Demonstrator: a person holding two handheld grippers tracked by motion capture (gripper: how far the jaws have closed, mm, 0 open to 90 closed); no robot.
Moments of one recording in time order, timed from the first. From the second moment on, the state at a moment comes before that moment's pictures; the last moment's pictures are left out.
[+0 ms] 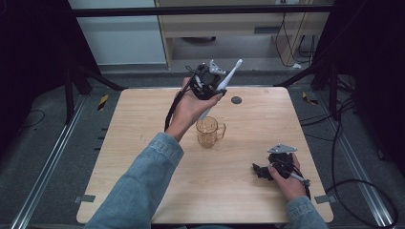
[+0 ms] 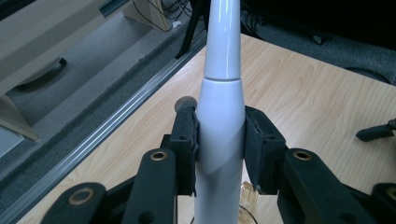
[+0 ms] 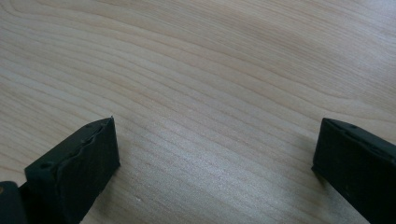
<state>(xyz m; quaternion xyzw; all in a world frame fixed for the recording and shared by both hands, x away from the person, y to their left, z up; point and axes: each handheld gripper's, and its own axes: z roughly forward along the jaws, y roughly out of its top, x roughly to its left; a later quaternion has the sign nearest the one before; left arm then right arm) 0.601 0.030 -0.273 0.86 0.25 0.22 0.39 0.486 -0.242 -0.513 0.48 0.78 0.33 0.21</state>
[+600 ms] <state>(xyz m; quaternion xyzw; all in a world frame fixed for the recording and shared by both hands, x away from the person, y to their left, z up) 0.604 0.034 -0.284 0.84 0.25 0.22 0.43 0.486 -0.242 -0.513 0.48 0.79 0.33 0.21</state>
